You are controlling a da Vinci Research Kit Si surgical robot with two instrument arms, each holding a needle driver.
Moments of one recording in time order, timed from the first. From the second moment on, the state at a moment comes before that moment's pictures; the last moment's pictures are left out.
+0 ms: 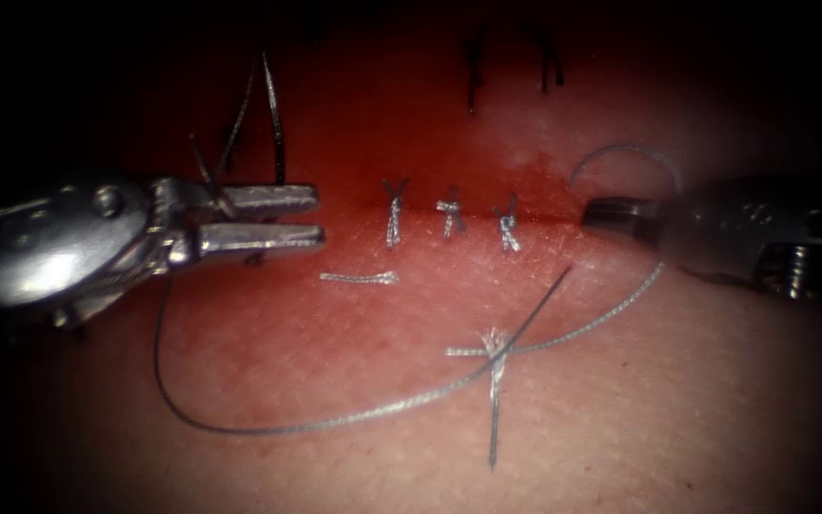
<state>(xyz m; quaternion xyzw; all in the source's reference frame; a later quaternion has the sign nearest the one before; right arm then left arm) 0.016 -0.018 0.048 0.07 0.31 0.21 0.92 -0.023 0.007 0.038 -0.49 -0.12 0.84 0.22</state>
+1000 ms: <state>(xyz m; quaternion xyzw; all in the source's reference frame) 0.019 -0.019 0.047 0.07 0.35 0.16 0.92 -0.023 0.007 0.038 -0.49 -0.12 0.84 0.21</state>
